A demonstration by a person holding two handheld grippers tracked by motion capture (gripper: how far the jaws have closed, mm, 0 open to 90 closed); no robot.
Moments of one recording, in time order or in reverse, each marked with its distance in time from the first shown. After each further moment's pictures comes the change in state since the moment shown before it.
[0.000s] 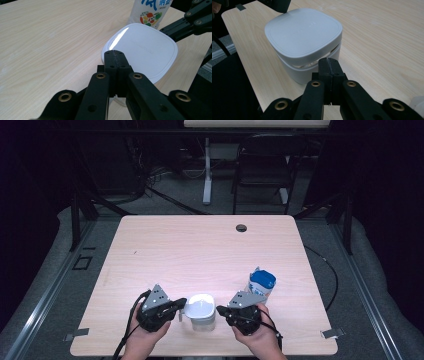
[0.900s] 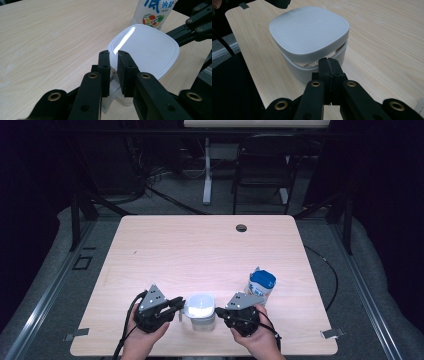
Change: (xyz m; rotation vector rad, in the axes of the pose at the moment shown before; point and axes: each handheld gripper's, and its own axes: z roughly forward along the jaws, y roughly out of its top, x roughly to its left) left arm 0.003 -0.002 -0.009 -0.017 0.020 -0.030; right arm 0.003 0.000 0.001 0.006 0.012 -0.007
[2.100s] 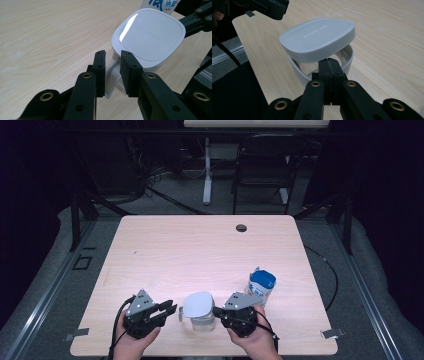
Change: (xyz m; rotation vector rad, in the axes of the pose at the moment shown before) left arm 0.005 -0.015 -0.017 -0.003 0.013 -0.050; right arm 0.009 0.011 -0.005 -0.031 0.009 0.008
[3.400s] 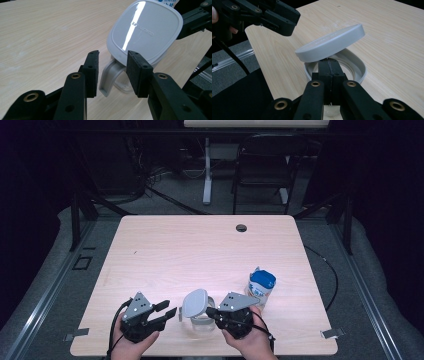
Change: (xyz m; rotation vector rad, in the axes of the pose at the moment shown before) left arm -0.006 -0.003 -0.008 -0.022 0.009 0.006; right arm 0.014 0.014 -0.003 -0.042 0.031 -0.017
